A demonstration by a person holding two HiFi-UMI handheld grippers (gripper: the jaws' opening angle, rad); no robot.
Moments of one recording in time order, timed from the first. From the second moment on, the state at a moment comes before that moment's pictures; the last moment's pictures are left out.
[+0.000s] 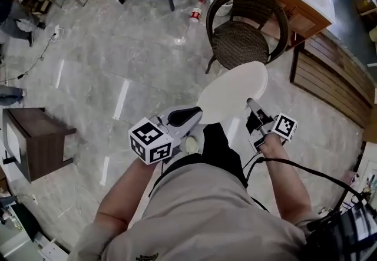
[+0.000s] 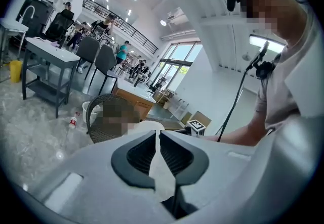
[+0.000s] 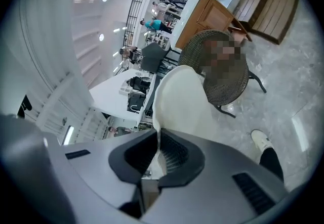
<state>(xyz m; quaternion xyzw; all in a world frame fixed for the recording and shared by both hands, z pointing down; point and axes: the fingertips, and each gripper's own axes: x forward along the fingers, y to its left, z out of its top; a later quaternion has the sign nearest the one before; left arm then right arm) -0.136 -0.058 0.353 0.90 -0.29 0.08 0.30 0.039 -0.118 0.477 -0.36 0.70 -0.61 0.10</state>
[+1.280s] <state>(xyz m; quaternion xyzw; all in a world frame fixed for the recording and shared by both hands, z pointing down) -0.204 0.060 0.346 0.89 -0.34 0.05 0.30 -0.056 0.069 0.373 -0.26 0.77 -0.58 0.05</state>
